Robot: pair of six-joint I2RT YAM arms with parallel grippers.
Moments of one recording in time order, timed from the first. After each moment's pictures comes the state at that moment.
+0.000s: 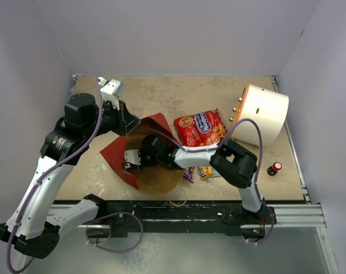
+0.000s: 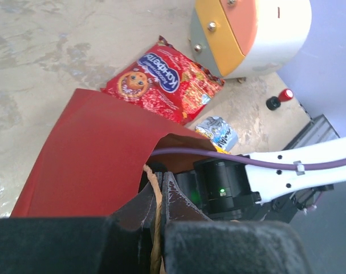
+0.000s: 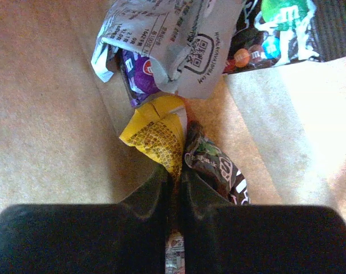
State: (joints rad) left arm -0.43 1.00 1.35 -0.72 0.36 -0.26; right arm 1.07 2.02 1.22 0.16 -0.17 -0.72
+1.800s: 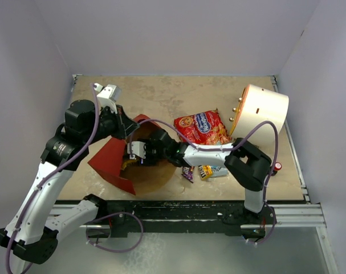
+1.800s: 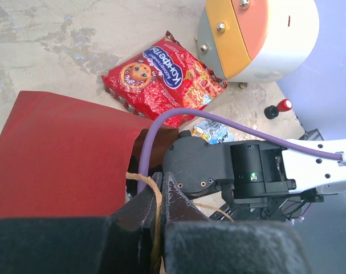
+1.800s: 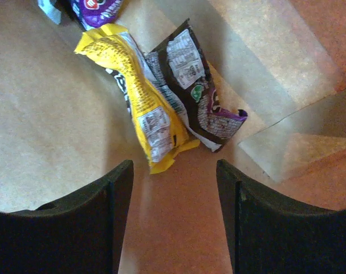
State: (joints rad) left arm -0.43 0.92 1.26 -0.70 0.29 -0.36; right arm 1.03 1.87 1.15 0.15 -0.18 -0.61
